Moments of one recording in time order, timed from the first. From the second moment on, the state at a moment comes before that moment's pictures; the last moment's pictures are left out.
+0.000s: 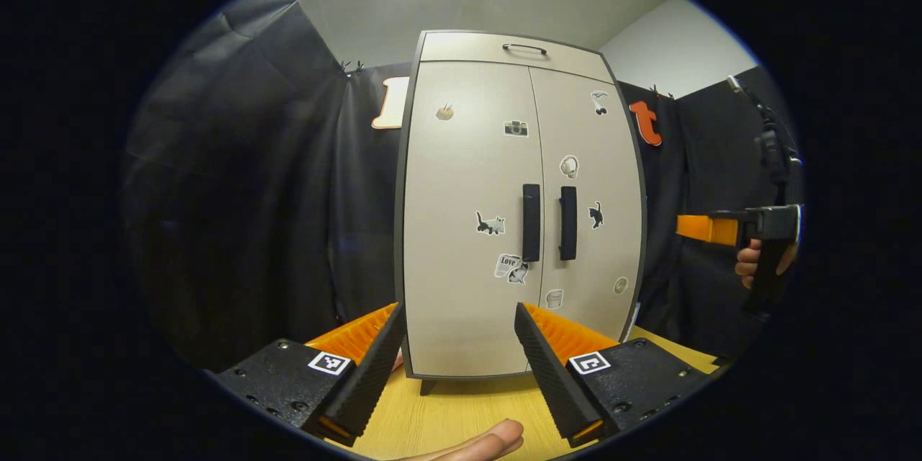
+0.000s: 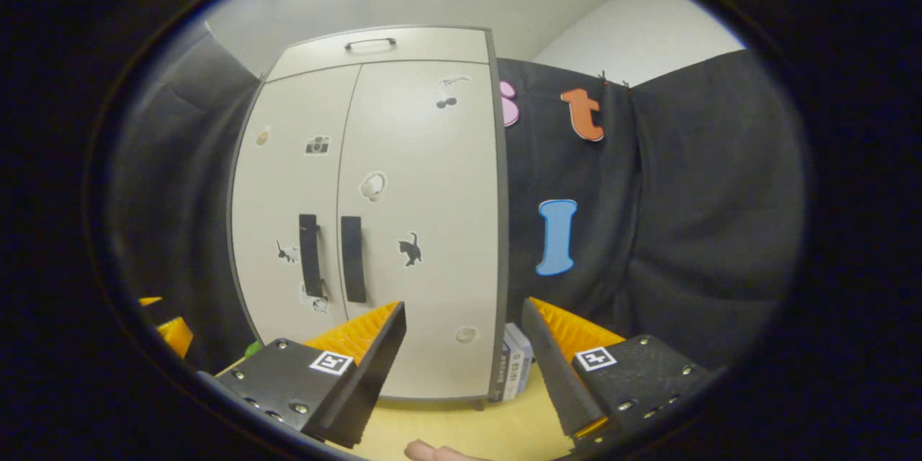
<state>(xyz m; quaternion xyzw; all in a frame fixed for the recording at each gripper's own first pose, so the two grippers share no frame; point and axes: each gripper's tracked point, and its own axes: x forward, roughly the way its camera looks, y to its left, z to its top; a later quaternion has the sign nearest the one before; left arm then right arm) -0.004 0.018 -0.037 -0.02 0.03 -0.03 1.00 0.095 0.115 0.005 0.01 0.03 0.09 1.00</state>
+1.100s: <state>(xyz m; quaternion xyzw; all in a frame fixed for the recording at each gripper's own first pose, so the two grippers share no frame) -0.017 0.044 -0.076 -0.02 0.05 -0.04 1.00 0.219 0.284 -0.026 0.00 0.06 0.16 0.98</state>
